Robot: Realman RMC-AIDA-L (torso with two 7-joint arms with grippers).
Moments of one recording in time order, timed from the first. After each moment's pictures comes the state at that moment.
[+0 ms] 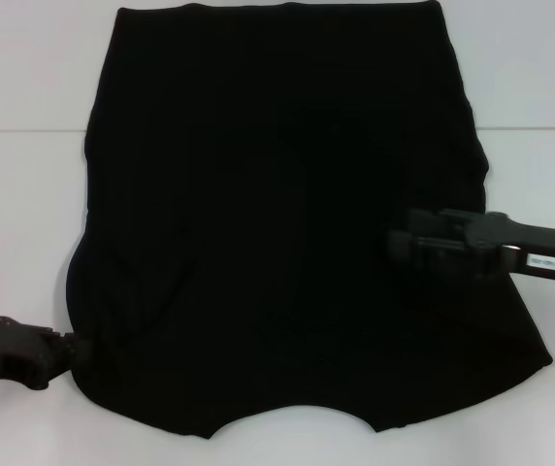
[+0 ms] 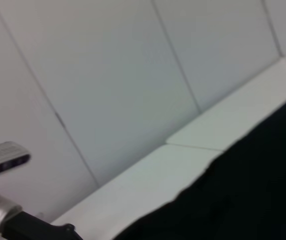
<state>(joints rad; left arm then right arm) -0.42 -2.14 0.45 0.97 2.45 1.52 -1.61 0.61 2.02 -0.70 -0.48 -1.86 -1.49 1.54</state>
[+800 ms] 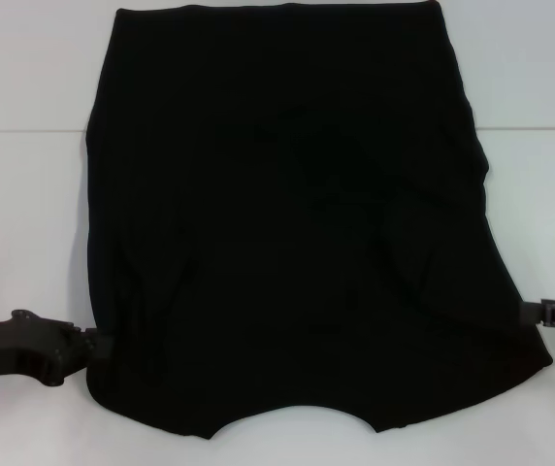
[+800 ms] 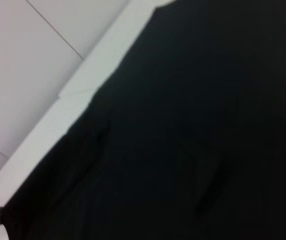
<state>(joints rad) -0.44 -2.14 0.45 0.96 2.43 1.60 -1.62 0.47 1.87 -0.69 -0.48 -2.03 -1.45 1.86</state>
